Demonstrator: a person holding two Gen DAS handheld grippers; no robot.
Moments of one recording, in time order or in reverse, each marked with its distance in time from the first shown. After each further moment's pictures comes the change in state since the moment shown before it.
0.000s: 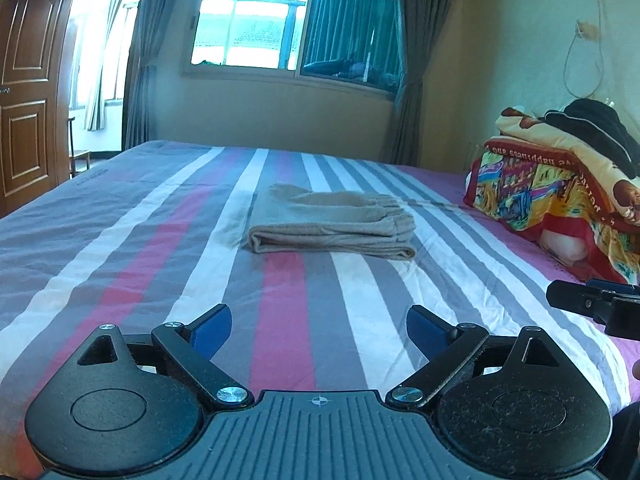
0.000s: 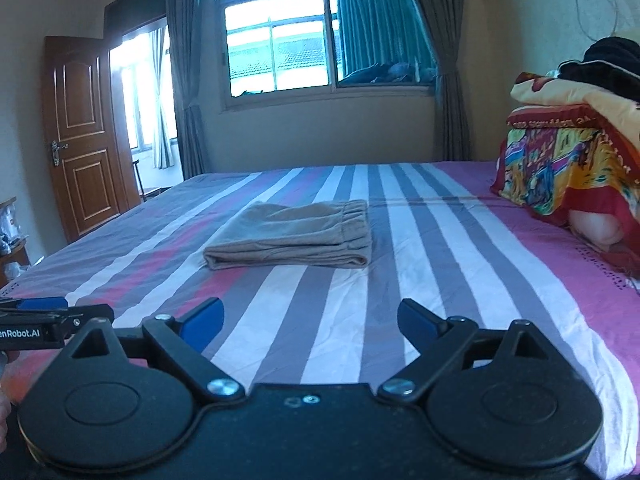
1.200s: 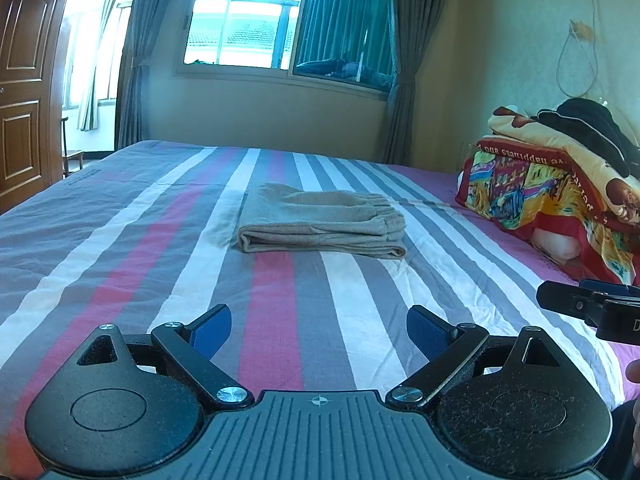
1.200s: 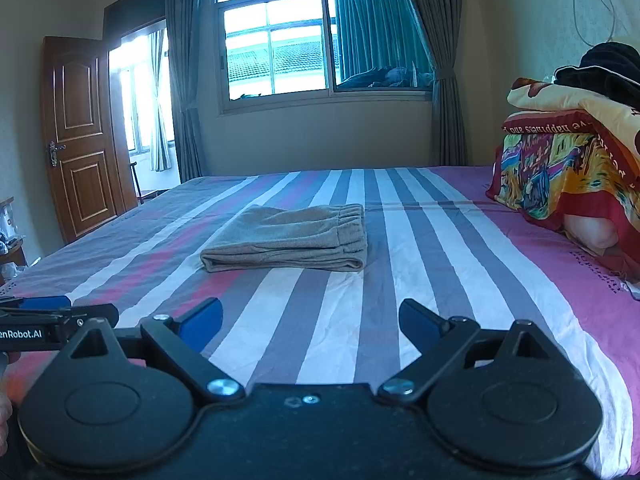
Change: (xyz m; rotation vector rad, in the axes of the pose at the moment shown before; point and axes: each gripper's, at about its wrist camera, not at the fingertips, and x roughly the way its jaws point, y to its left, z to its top) left arm 0.001 -0.008 -0.001 0.005 0.005 -0.016; right arm 0.004 0.000 0.000 -0.003 -0.006 -0.004
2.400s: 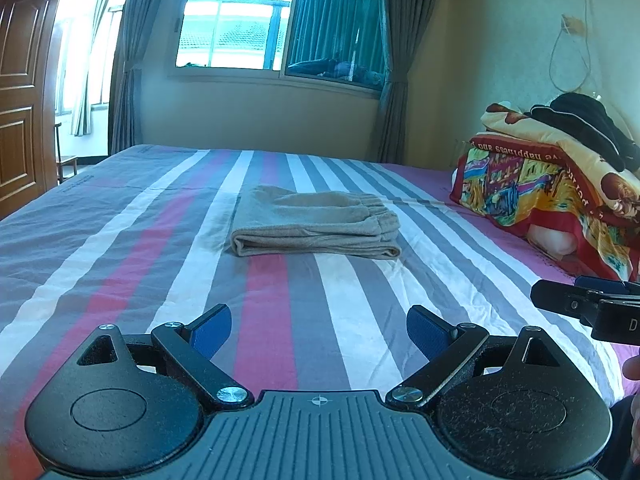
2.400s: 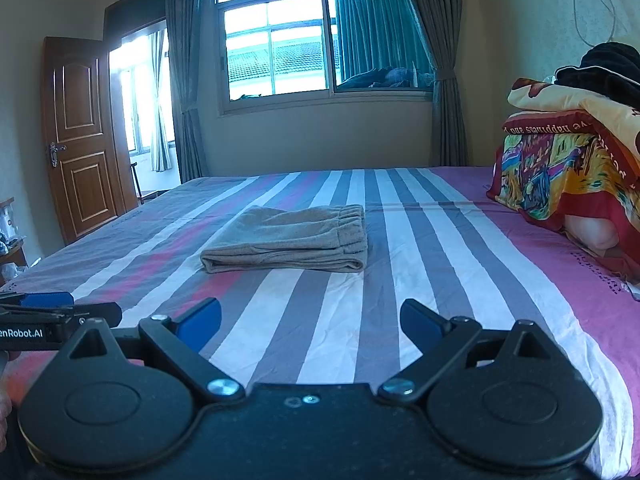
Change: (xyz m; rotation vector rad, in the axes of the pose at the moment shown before) left arm -0.002 0.000 0.002 0.020 -0.001 -0.013; right arm 0.000 -0.002 0.001 -0.002 -0.004 0.006
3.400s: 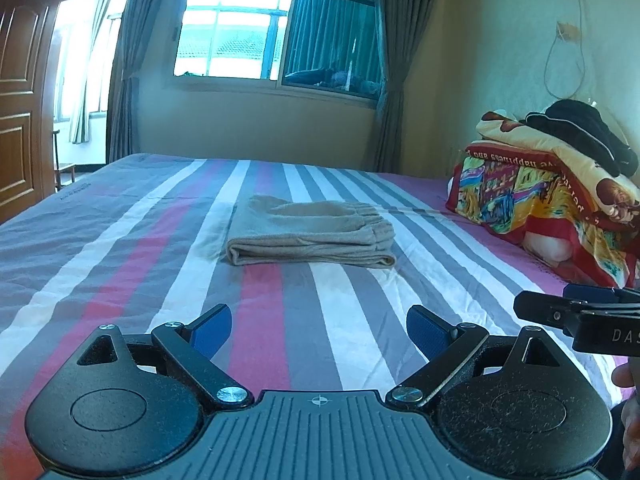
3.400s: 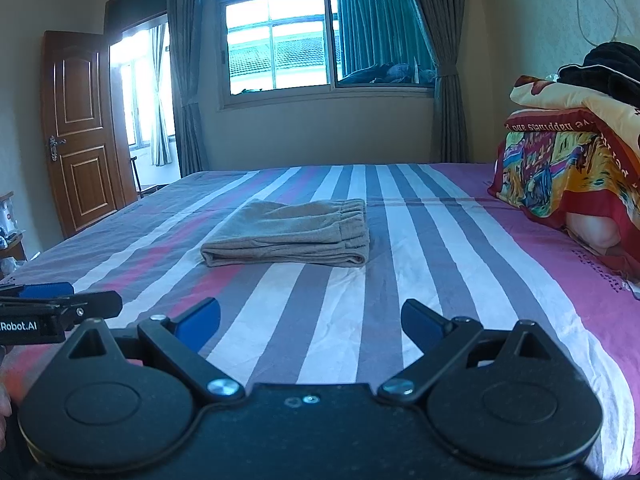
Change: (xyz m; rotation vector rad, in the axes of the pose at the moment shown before) left arm -0.004 -0.006 0.000 0.007 -0.034 -0.004; right arm 0.006 -0.005 -0.001 -0.011 0.015 0.009
